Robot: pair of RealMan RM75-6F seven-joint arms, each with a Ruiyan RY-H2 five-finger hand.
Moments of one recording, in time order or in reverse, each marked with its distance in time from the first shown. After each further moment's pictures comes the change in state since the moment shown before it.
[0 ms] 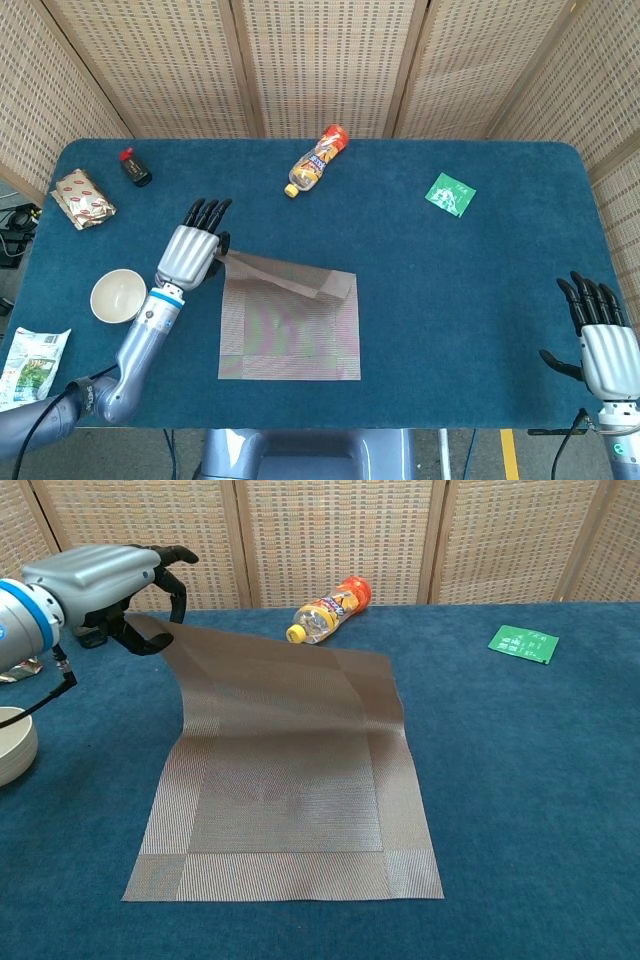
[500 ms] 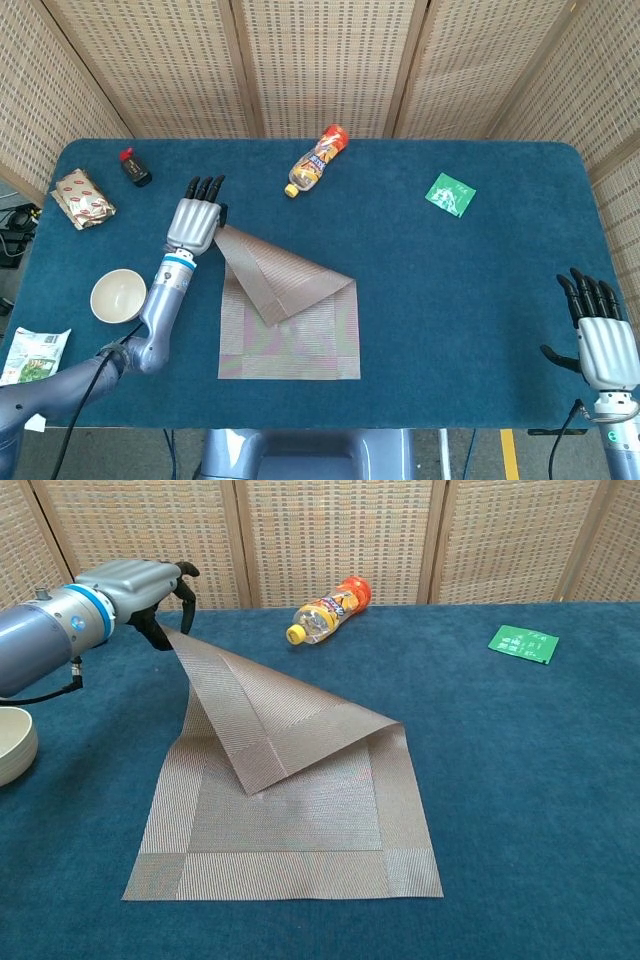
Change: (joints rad) left arm -0.186 -0.172 -0.044 0.412 -0.184 -0.125 -0.023; right arm 0.025 -0.021 0.018 0.022 0.065 -0.063 -0.043
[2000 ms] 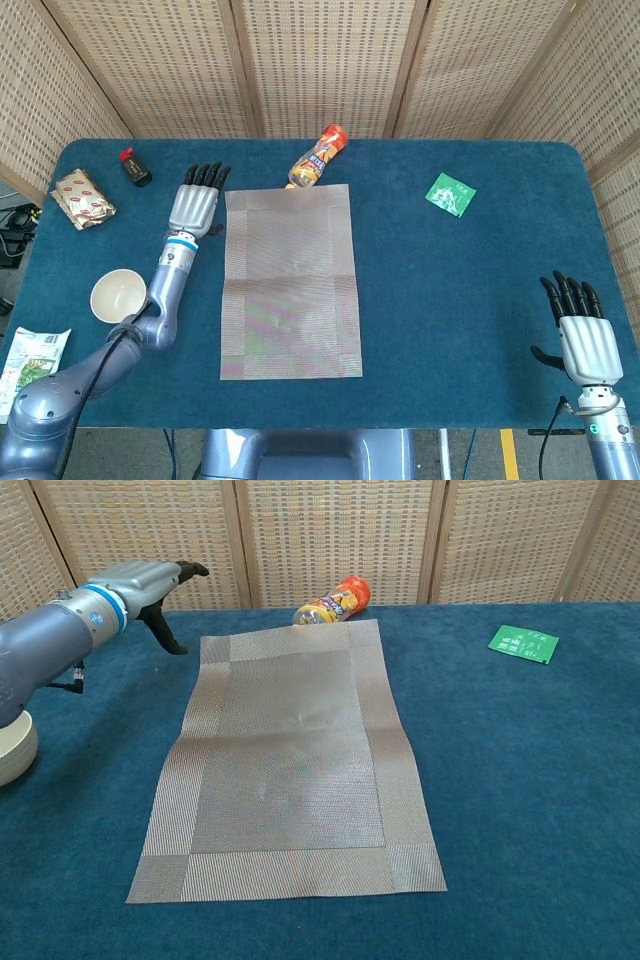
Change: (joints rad) left arm -0.111 -0.119 0.054 0.384 0.064 -0.065 -0.329; right arm 0.030 -0.055 -0.013 0.032 0.023 -0.050 -0.089
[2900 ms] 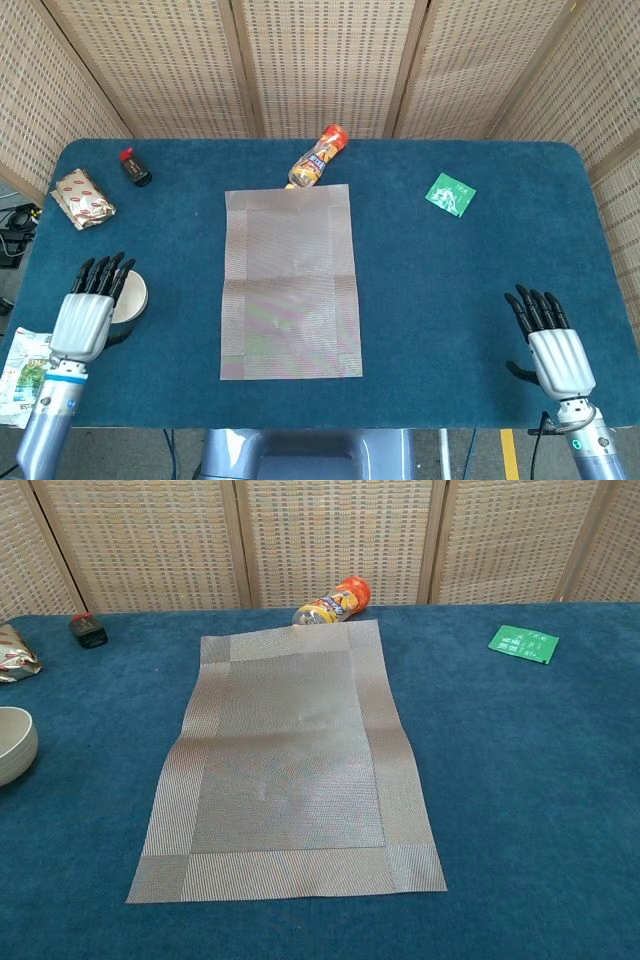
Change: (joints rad) left arm 0.642 0.548 0.378 -1.039 0.264 0.693 0.200; right arm 0.001 -0.024 -0.074 -0.003 -0.148 0.029 -0.005
